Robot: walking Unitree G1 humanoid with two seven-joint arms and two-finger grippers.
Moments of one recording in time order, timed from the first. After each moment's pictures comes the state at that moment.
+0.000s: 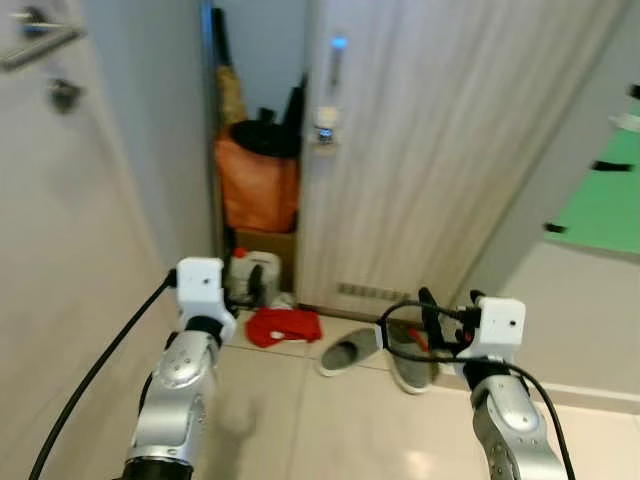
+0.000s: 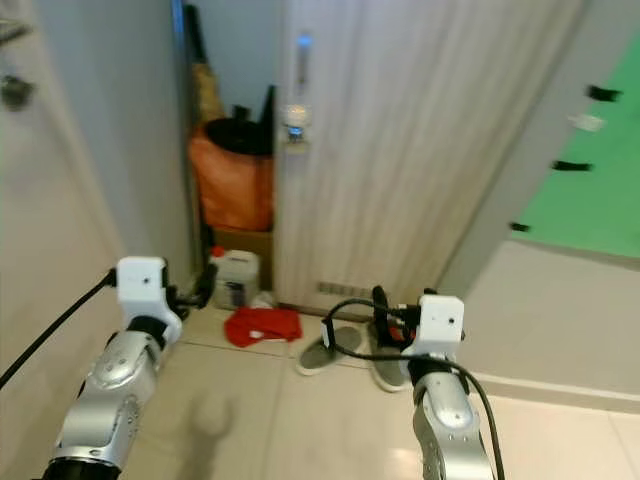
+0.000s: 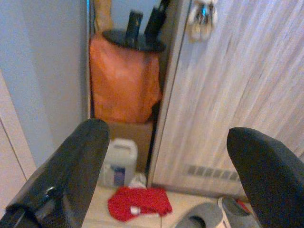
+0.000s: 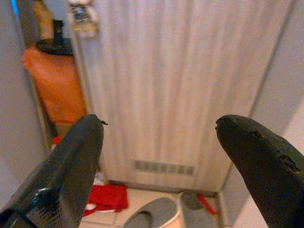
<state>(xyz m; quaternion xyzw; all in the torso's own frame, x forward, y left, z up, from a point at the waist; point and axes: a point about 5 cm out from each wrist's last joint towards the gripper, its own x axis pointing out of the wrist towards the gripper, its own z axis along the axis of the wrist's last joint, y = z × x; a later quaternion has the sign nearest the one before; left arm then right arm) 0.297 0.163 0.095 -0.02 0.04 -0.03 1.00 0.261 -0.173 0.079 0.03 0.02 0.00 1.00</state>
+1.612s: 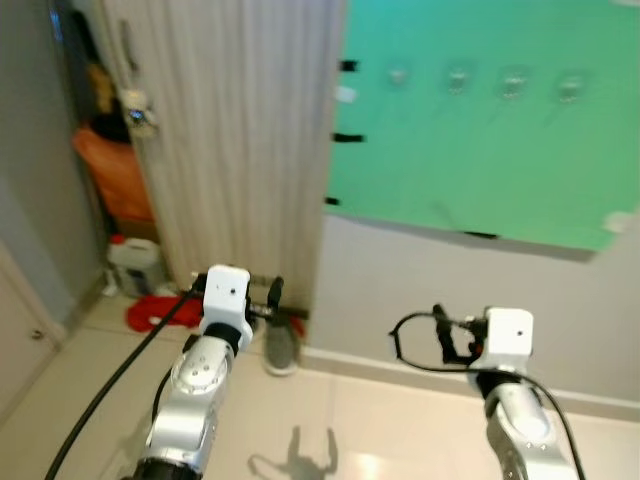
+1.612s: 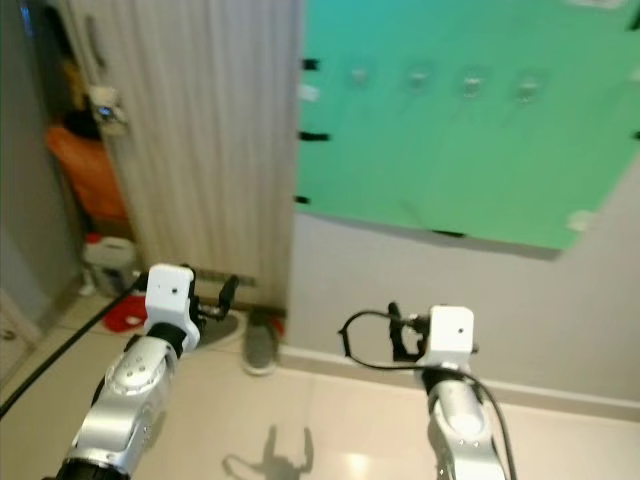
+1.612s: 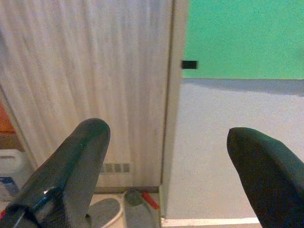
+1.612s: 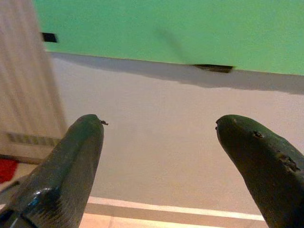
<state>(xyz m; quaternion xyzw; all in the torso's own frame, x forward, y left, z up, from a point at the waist) 0.296 0.146 0.090 0.04 0.03 -0.08 1.00 0.258 -0.189 0.059 0.01 0.07 -0.02 1.00</state>
